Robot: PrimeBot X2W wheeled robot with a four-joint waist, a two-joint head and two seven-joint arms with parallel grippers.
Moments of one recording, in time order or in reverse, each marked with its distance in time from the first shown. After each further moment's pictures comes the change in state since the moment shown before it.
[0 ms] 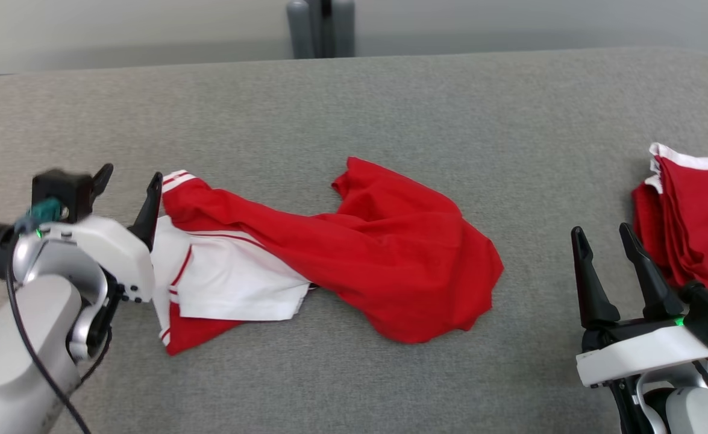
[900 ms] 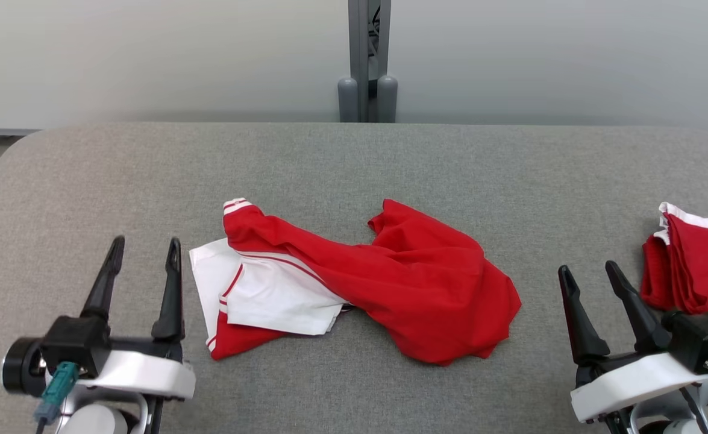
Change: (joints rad) left arm 0.565 -0.247 0.502 -0.461 0.390 0.054 -0.224; right arm 0.084 0.000 0.007 -0.033 -0.026 0.000 0.068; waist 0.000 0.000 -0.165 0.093
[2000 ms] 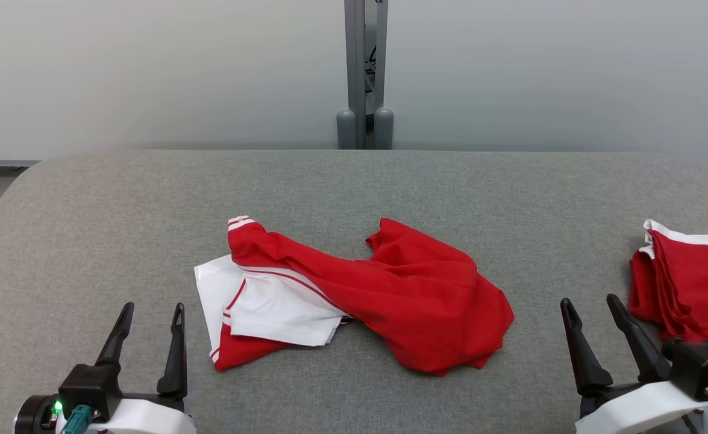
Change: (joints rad) left arm 0.131 -0.082 0.093 0.142 0.098 -0.088 0.000; right arm 0.093 0.000 -0.007 -0.025 -0.002 0.000 0.029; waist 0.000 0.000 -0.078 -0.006
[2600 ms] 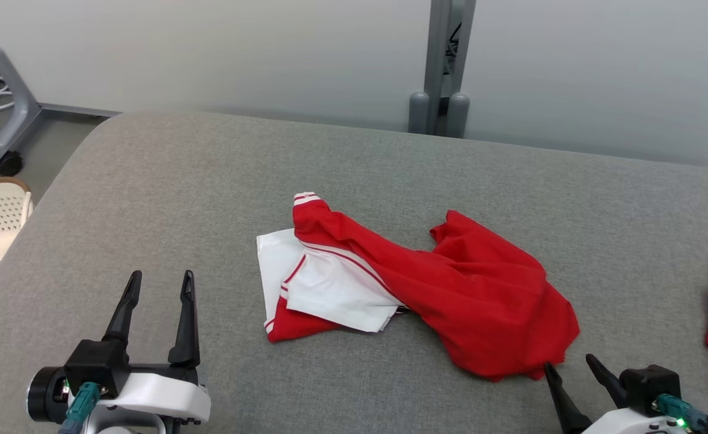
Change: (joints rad) left arm -0.056 -0.072 0.040 -0.023 0.035 -0.017 0.000; right arm -0.019 -0.060 0.069 0.272 -0.054 0.000 0.029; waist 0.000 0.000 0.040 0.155
